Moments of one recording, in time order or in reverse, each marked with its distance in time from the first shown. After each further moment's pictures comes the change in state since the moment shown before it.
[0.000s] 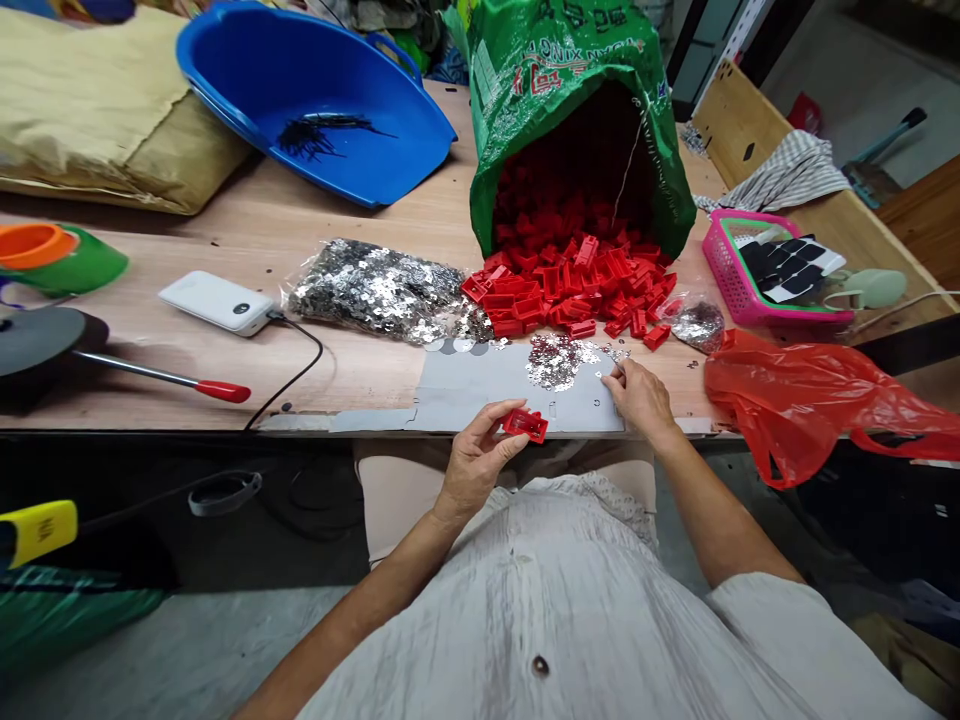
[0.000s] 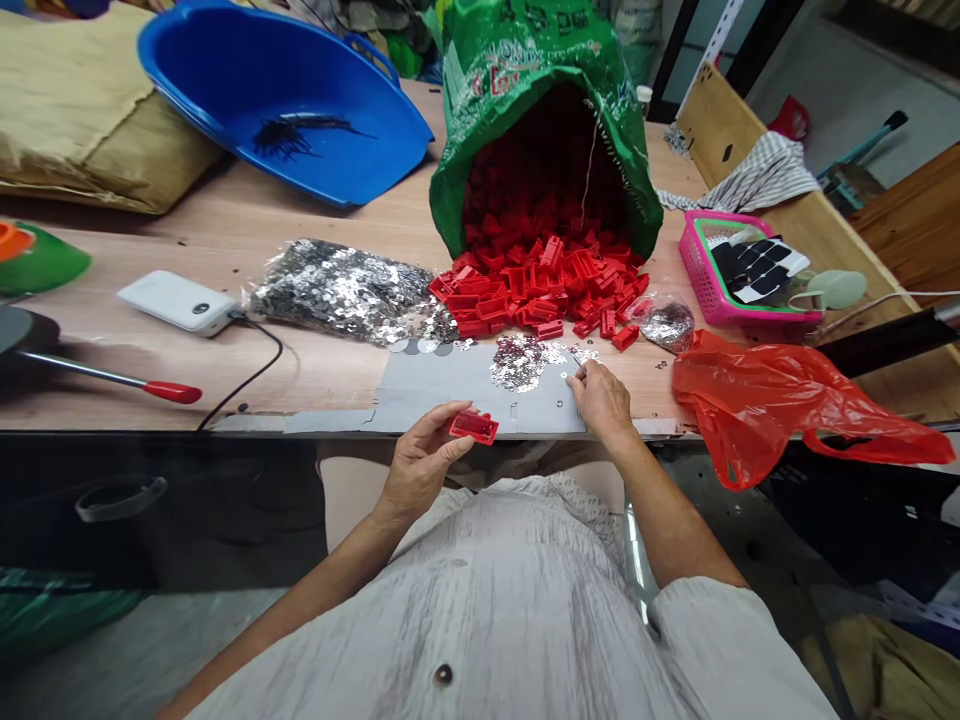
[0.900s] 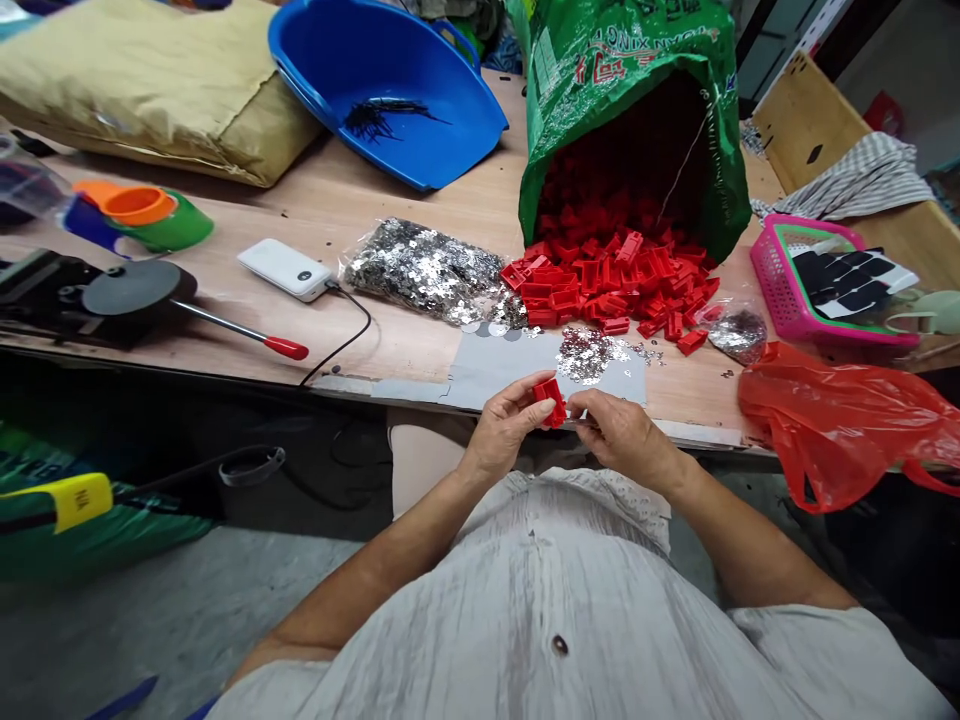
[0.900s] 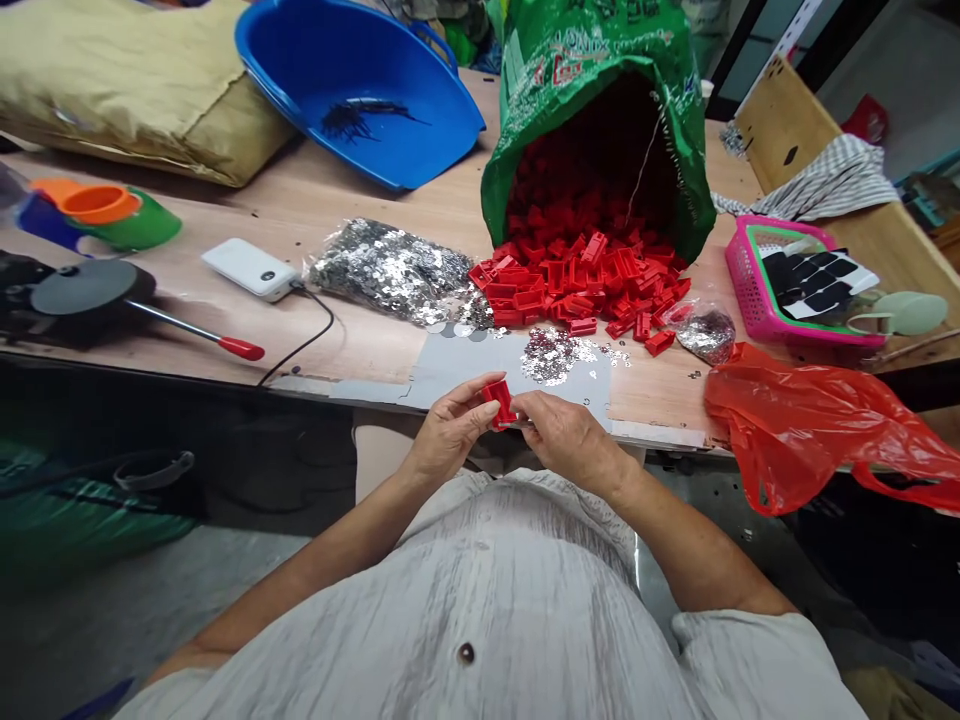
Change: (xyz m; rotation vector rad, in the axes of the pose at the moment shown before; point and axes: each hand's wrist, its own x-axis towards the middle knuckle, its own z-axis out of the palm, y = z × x) left_hand 0.009 0.025 0.010 -0.268 0.018 -0.222; right_hand -0.056 -0.080 -0.026 0.322 -0.081 -0.940
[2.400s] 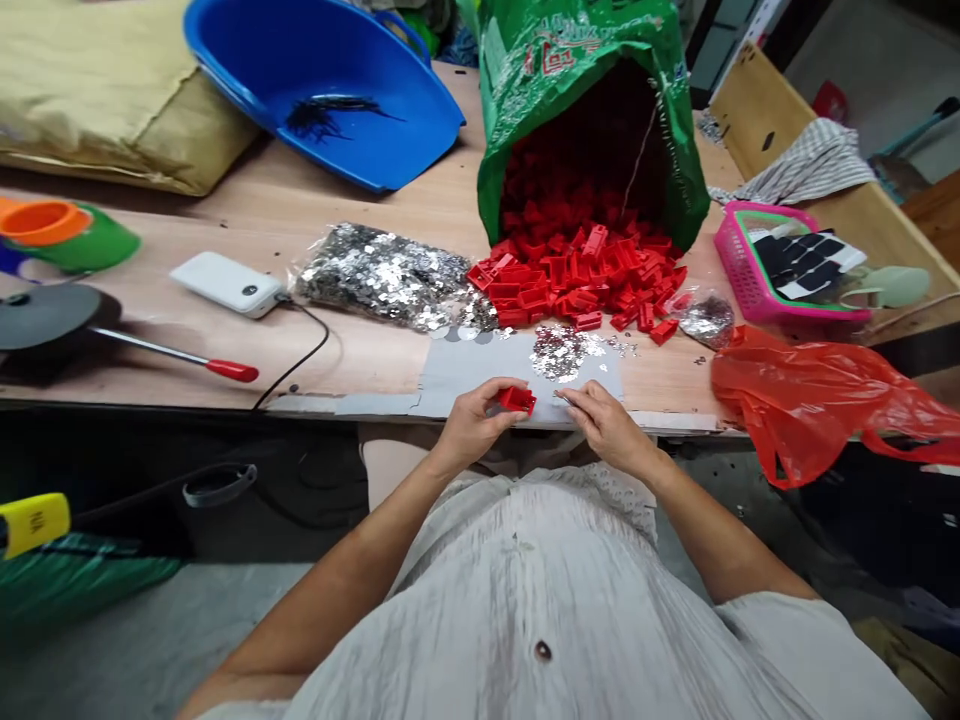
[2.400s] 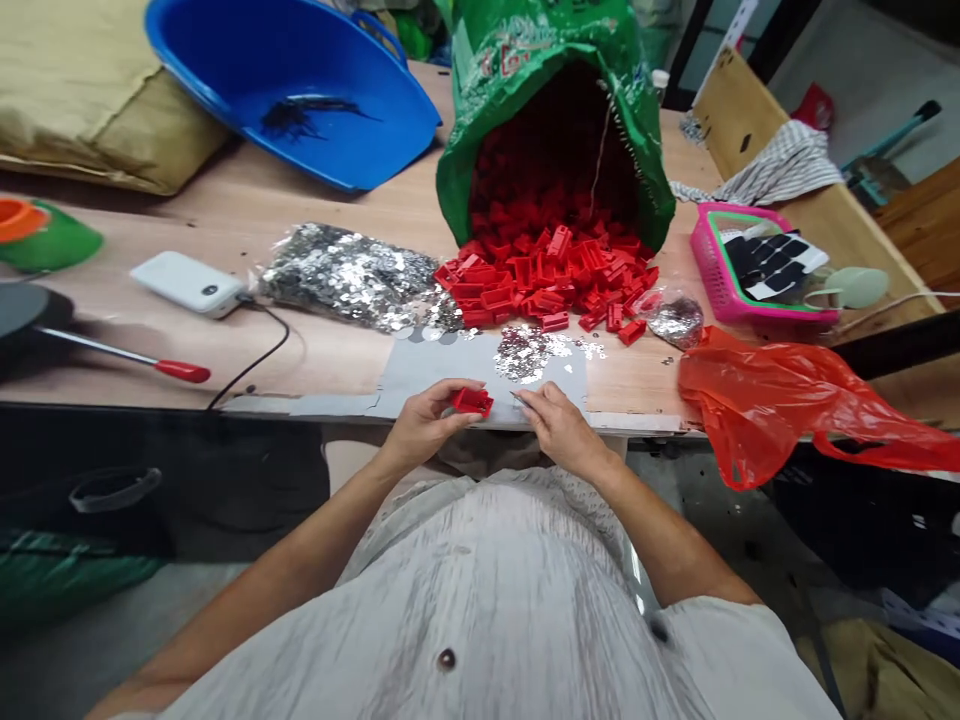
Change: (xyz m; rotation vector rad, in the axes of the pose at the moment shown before) left_hand 0.028 -0.003 -0.033 0.662 -0.128 0.160; right_hand -0.032 0.035 0.019 0.136 0.019 0.363
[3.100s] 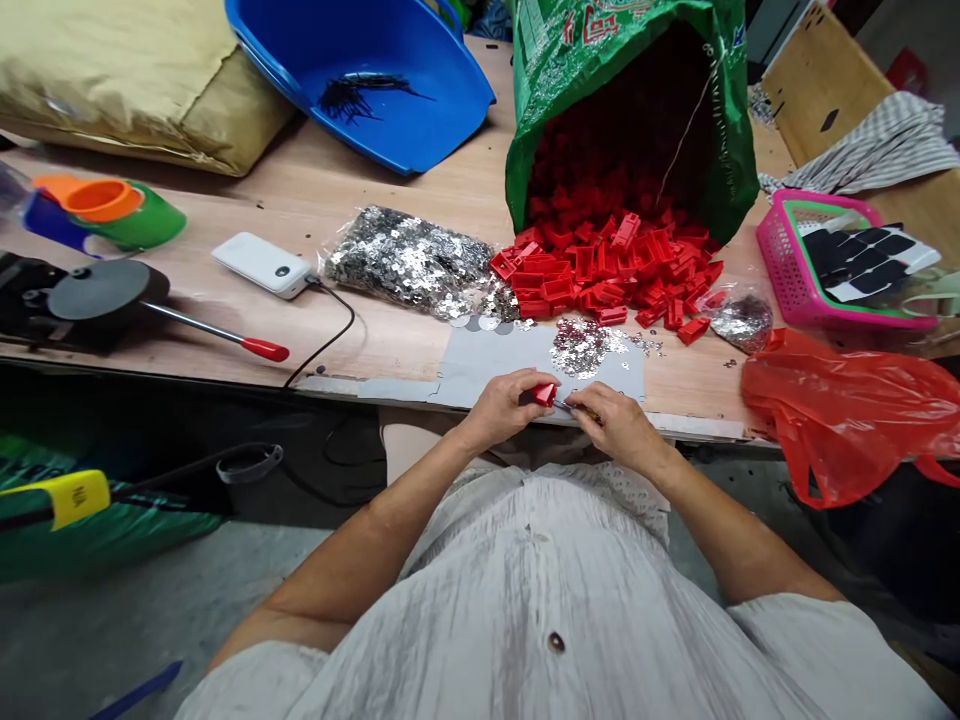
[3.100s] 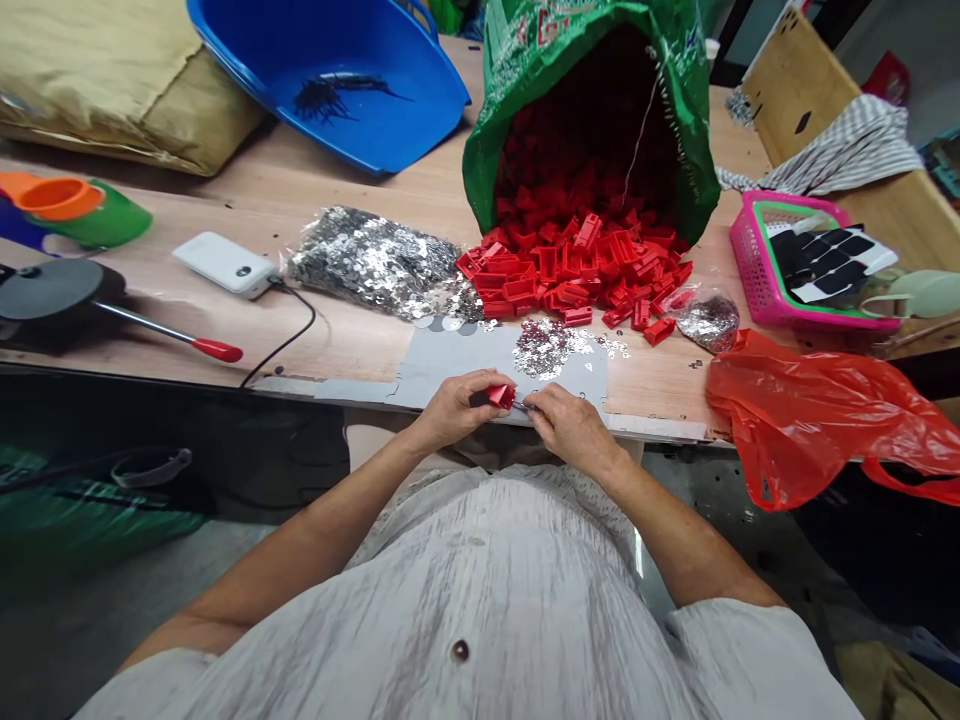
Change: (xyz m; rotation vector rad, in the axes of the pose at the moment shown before) left_hand 0.019 0.000 0.003 0.268 -0.096 0.203; right_hand 0.010 0.004 0.010 -0.131 -0.081 -0.066
